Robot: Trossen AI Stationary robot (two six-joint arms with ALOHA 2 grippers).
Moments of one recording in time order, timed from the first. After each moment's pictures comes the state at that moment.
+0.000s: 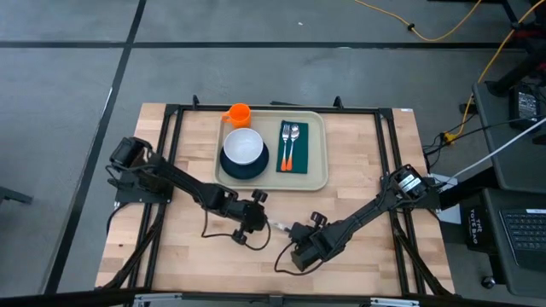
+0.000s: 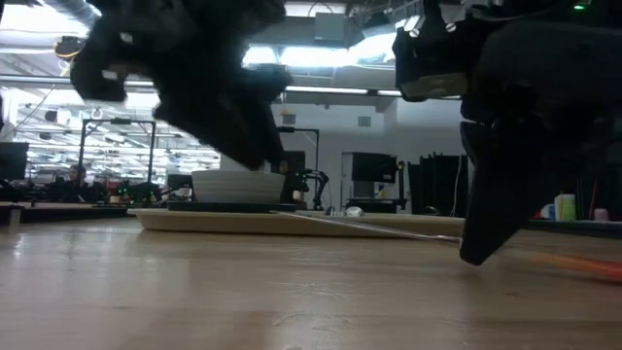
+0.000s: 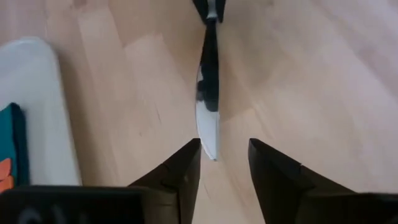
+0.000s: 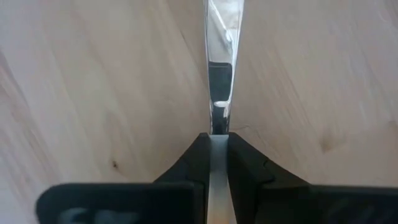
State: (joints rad) left arm -0.34 1.71 1.00 -0.17 -0.16 0.19; right arm 0.58 2.04 1.35 -0.67 0.33 0.99
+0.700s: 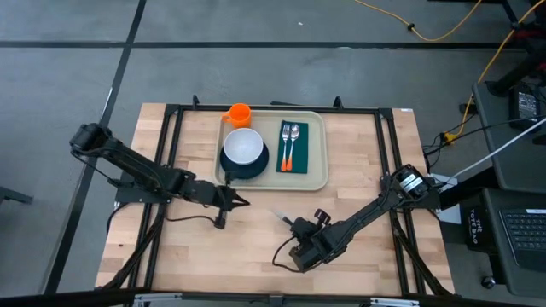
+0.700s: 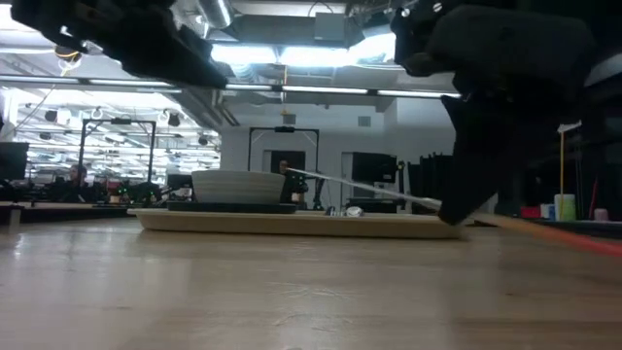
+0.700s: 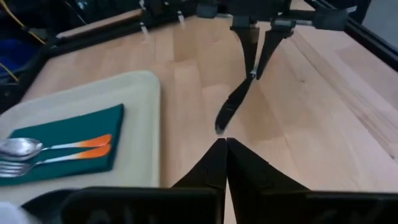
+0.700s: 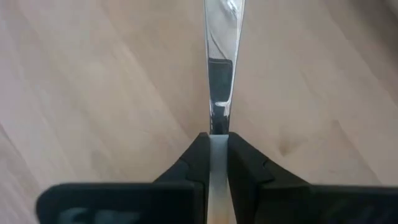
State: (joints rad) left arm -0.35 1.21 0.55 0.18 -0.29 0.07; right arm 0.59 2.03 1.39 -0.76 0.46 1.15
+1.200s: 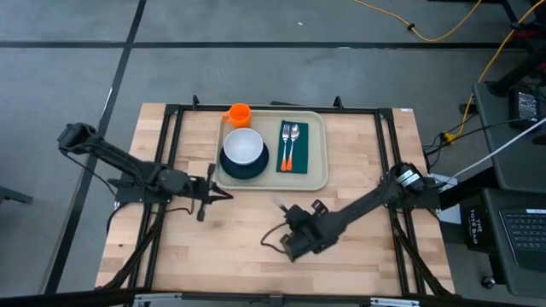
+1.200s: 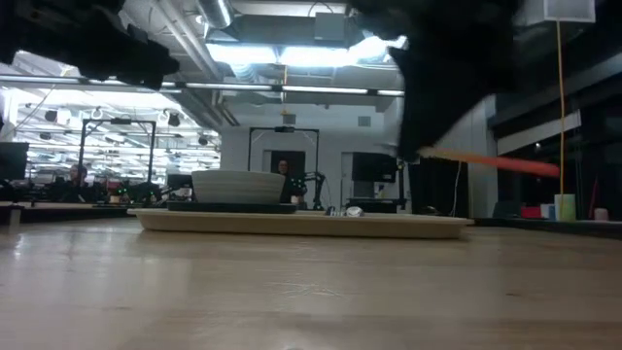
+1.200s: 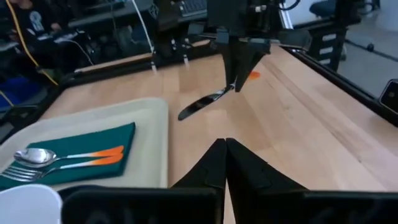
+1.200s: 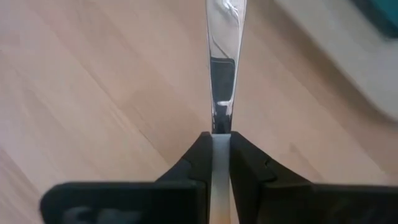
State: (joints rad) left arm -0.35 0.82 0.26 0.31 -0.26 0.08; right arm 0.51 2.03 1.57 -0.98 0.47 1.22
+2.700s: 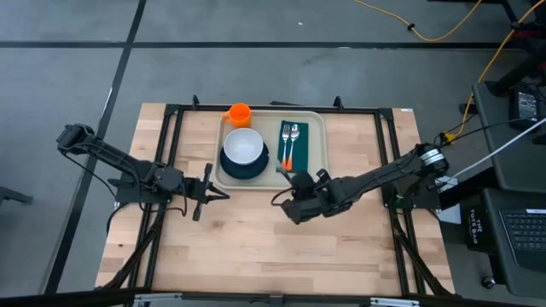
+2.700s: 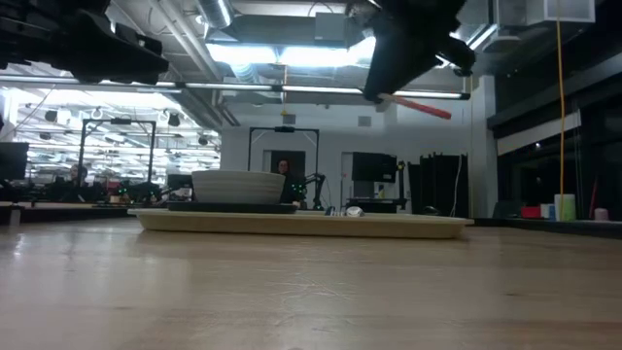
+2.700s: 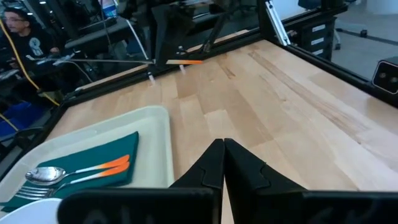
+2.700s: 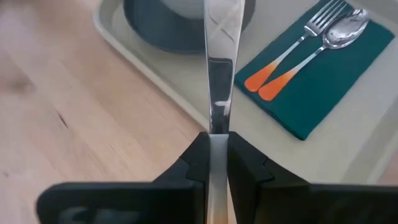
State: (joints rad) left arm -0.35 0.72 0.22 0.28 -0.24 0.20; right arm 0.34 1.76 1.43 -0.86 0.64 1.07
